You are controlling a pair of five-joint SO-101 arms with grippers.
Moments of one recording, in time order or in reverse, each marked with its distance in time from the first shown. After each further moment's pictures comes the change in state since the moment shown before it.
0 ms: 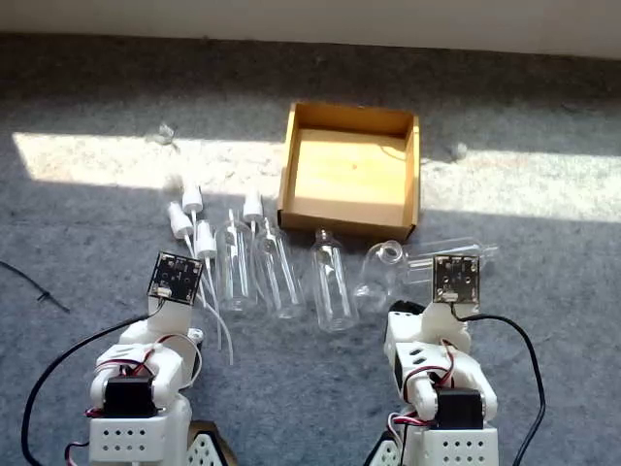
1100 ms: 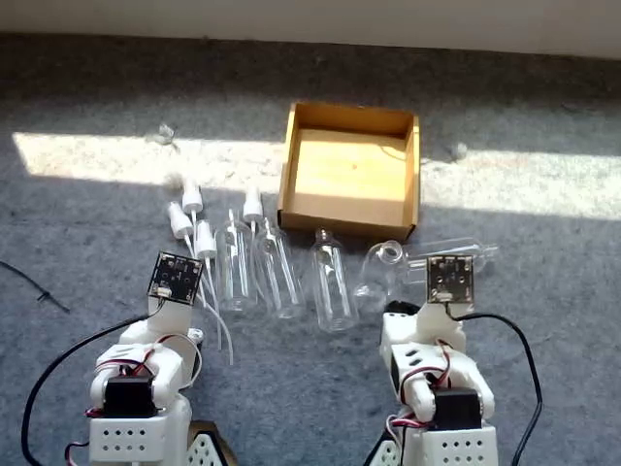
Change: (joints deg) left arm 0.0 0.0 0.0 0.0 0.0; right arm -3.3 0.0 0.0 0.0 0.0
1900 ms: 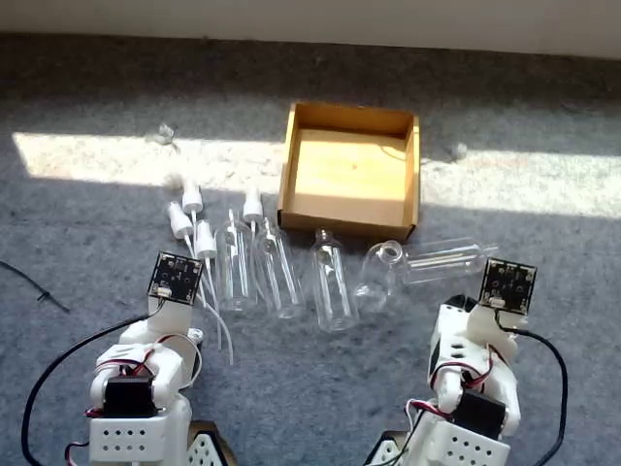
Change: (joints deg) left arm 0.0 0.0 0.0 0.0 0.0; right arm 24.4 -0.1 -0.7 -5.2 10.0
